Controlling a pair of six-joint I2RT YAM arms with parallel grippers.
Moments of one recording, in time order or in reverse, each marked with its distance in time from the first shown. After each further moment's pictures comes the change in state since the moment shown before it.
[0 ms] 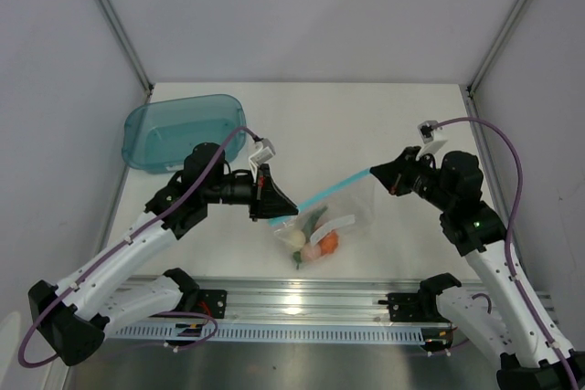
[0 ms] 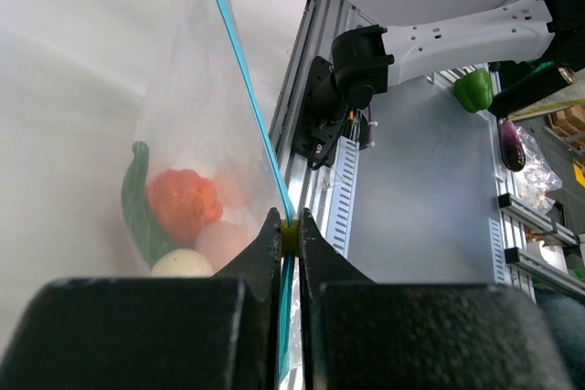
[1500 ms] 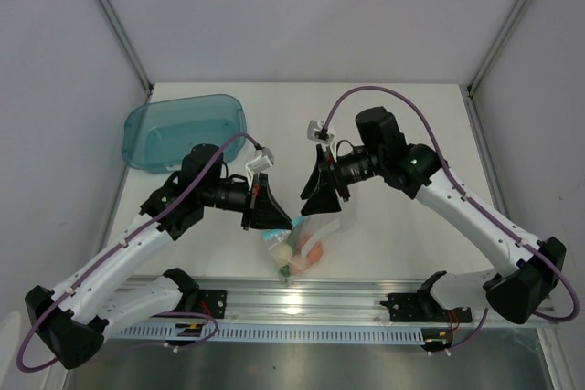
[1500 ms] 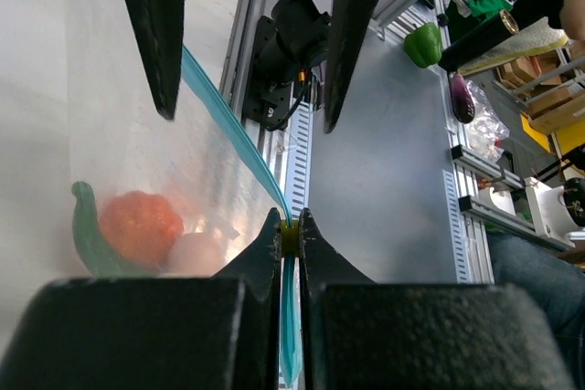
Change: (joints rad) left arm 0.013 -0.022 0.013 -0.115 0.150 0.043; right arm 0.375 0.540 0.467 -0.203 -0.652 -0.412
